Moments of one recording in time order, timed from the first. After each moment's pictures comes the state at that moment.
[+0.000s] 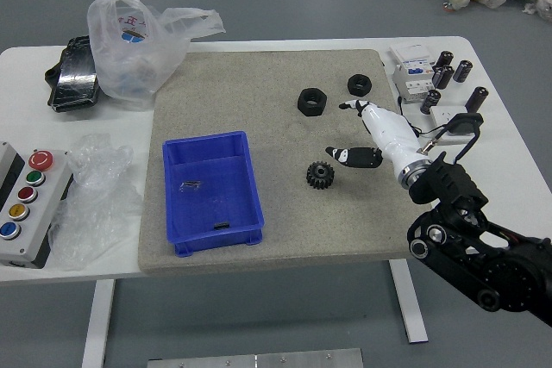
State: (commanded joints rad) left arm -0.13 0.20 -0.84 -0.30 1.02 0.04 0.23; right arm 0.42 -0.35 0.73 1.38 -1.86 -0.30 -0.37
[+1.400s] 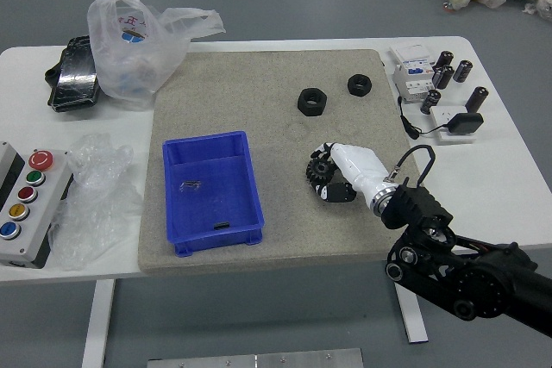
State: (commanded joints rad) left arm -0.13 0.20 -0.83 -0.30 1.02 0.04 0.23; right arm 0.56 -0.31 0.49 1.27 -1.81 -0.33 -0.37
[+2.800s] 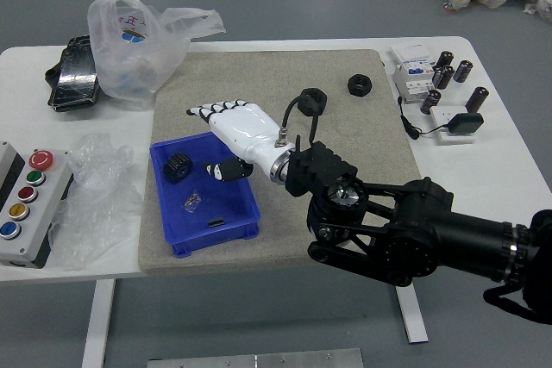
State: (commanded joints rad) left arm -0.14 0.21 -0.87 -0.31 1.06 0.03 0.26; right arm 0.89 -0.09 0.29 1.28 -1.88 -0.24 -0.42
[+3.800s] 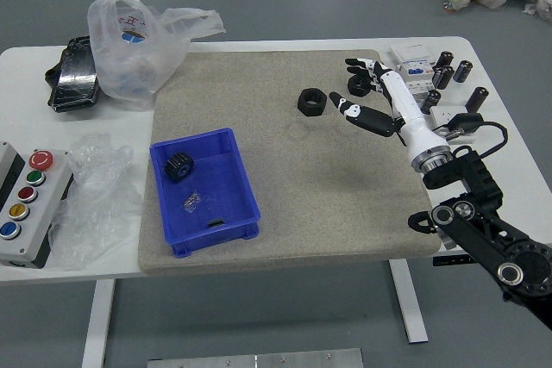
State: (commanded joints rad) left arm -0.12 0.20 -0.85 -0.30 1.03 0.04 0.24; right arm 0.34 -0.31 0.98 1.37 -1.26 -0.32 0.13
